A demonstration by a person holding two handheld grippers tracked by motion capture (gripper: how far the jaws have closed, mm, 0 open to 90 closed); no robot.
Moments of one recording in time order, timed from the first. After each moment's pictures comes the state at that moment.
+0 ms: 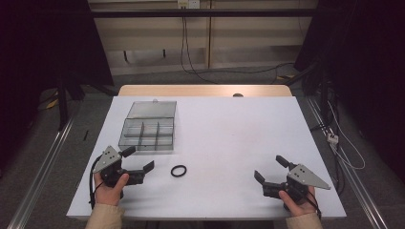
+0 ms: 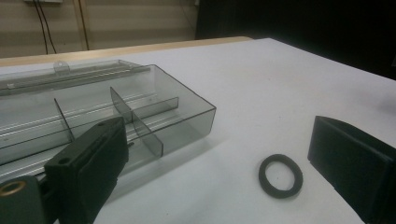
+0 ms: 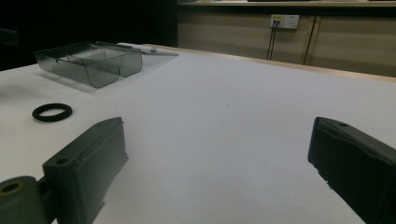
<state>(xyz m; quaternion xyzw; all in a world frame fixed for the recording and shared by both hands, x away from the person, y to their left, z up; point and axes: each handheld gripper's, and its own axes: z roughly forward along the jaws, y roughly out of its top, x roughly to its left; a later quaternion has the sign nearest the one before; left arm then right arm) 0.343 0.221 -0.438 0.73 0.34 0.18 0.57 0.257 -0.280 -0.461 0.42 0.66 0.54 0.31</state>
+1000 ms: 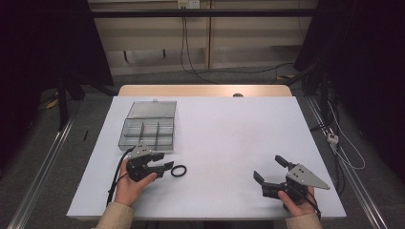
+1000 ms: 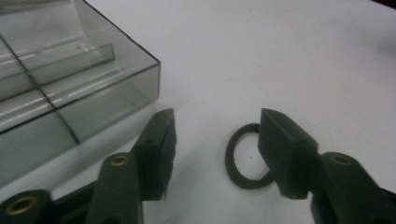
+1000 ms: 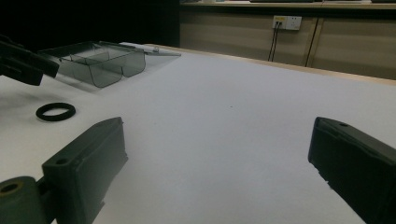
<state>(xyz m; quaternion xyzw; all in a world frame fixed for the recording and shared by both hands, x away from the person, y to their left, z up) 0.365 0.161 -0.449 0.82 0.33 0.09 0.46 0.256 -0.278 -0.460 0.41 0.66 0.54 0.31</state>
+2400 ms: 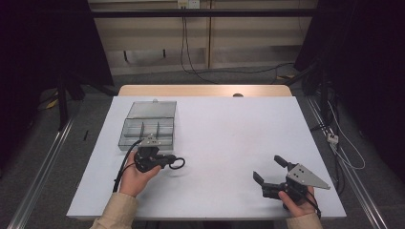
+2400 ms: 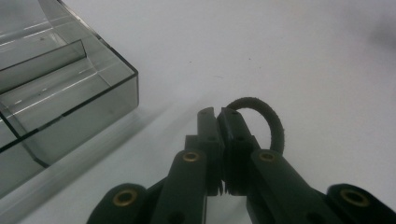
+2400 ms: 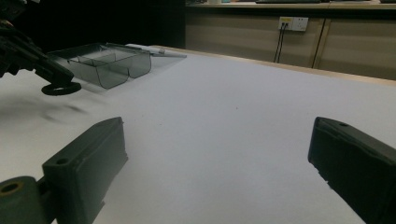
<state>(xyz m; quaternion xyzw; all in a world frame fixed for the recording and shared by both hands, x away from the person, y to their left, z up) 0.385 0.144 -0.434 0.84 0.33 0.04 0.42 0.257 -0.278 -0.460 0.41 0.66 0.55 0.30</state>
